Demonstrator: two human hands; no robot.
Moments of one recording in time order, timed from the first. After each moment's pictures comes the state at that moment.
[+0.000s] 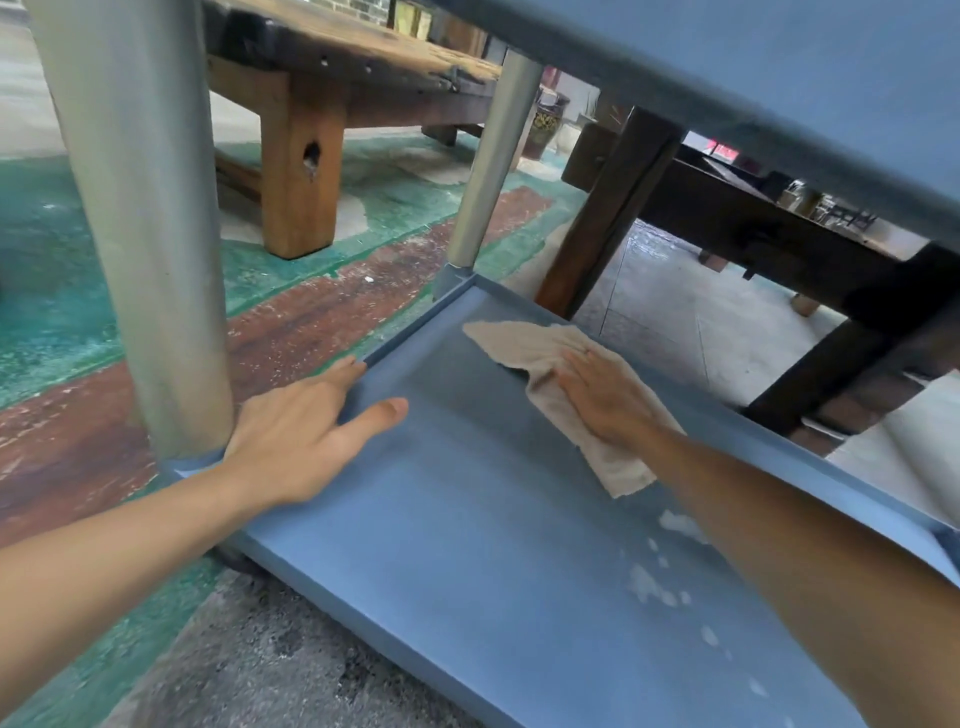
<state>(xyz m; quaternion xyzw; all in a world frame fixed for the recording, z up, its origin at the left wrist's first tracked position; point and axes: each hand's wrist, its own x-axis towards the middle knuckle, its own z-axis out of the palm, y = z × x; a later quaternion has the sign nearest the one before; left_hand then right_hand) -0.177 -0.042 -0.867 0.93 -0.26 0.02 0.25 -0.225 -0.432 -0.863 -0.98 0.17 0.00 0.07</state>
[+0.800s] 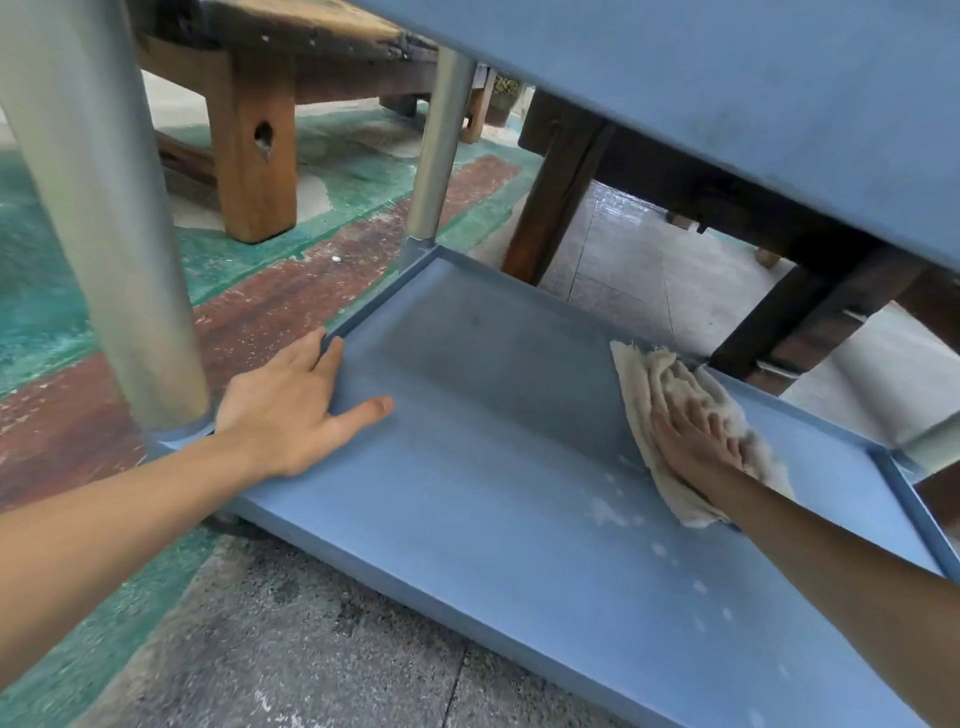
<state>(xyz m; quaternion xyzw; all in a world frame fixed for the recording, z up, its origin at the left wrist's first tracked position) -0.185 -0.048 -0.864 0.94 -0.32 0.01 0.09 -0.404 -0.455 -0.857 -0.89 0.43 0.01 0.15</state>
